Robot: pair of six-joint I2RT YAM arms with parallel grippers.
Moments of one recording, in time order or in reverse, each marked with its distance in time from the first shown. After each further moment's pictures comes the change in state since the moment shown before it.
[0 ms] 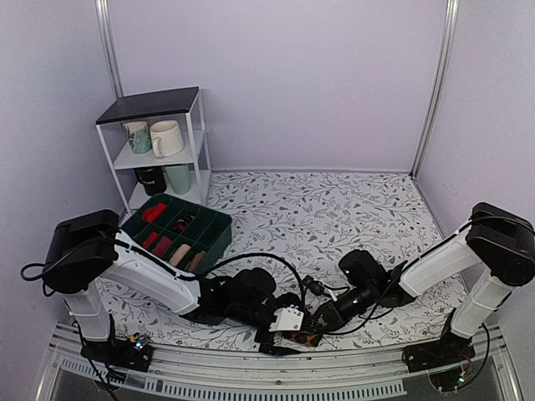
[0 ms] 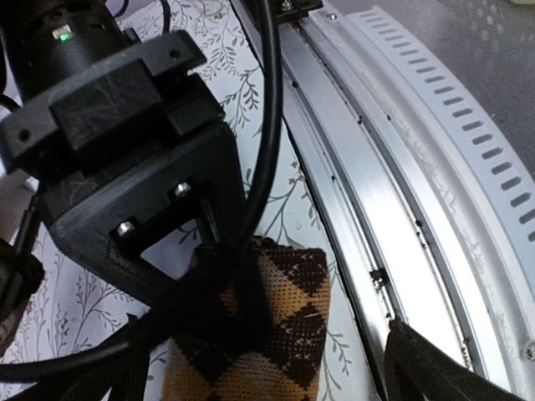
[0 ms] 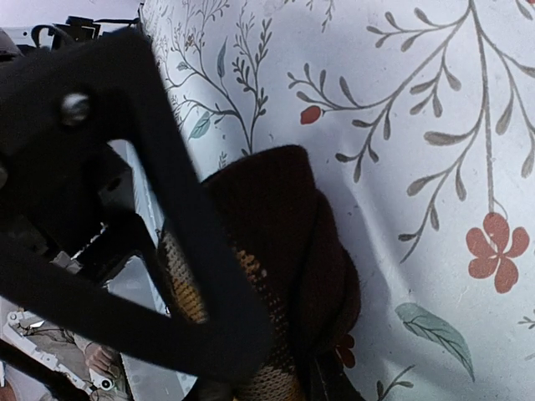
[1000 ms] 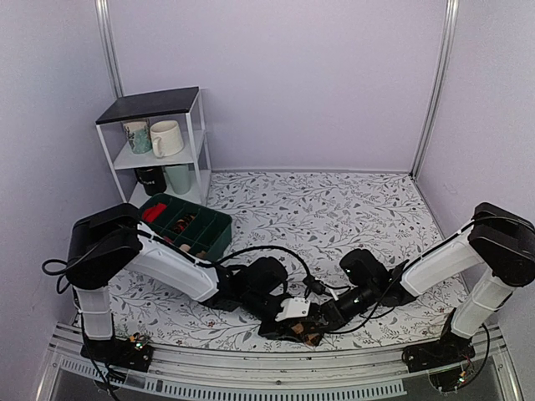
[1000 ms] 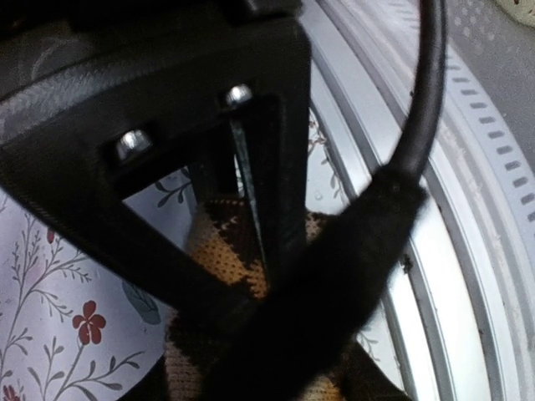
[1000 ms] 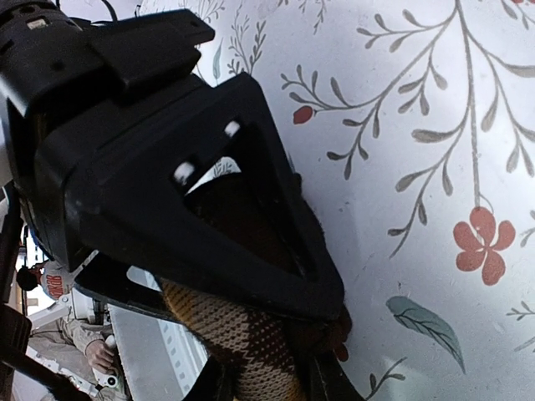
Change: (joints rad) left arm 0.081 0.140 0.161 -0.202 0.159 -0.075; right arm -0.006 -0.013 -0.001 -0.009 0.005 -0.009
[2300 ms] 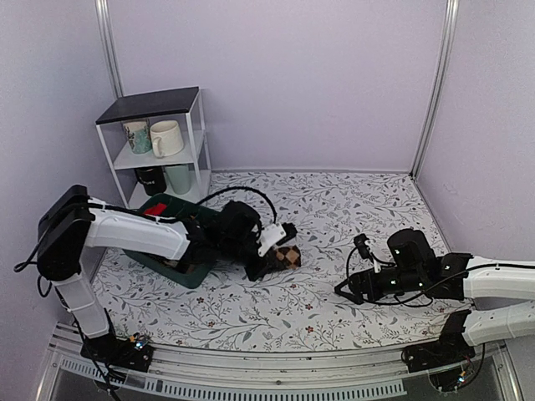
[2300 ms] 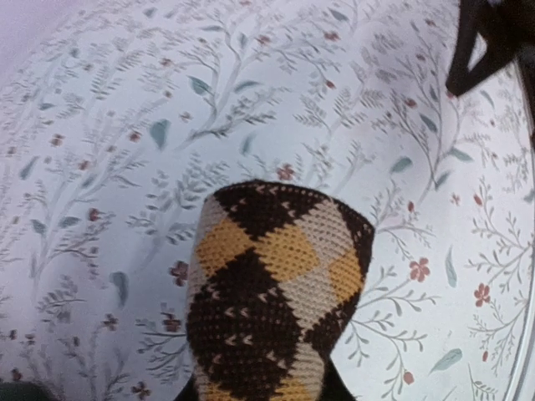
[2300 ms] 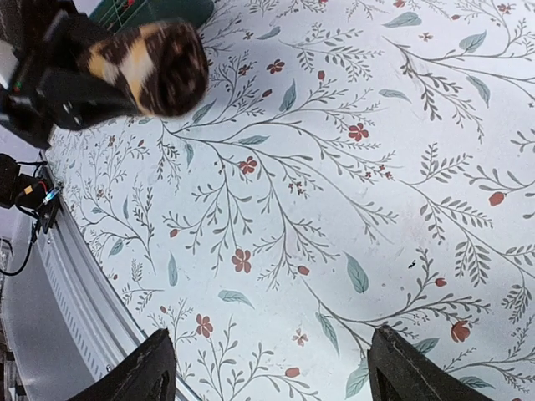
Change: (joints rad) left arm 0.233 -0.201 0.060 -0.187 -0.295 -0.289; right arm -0.092 -0.645 -0.051 -0.450 0.526 -0.014
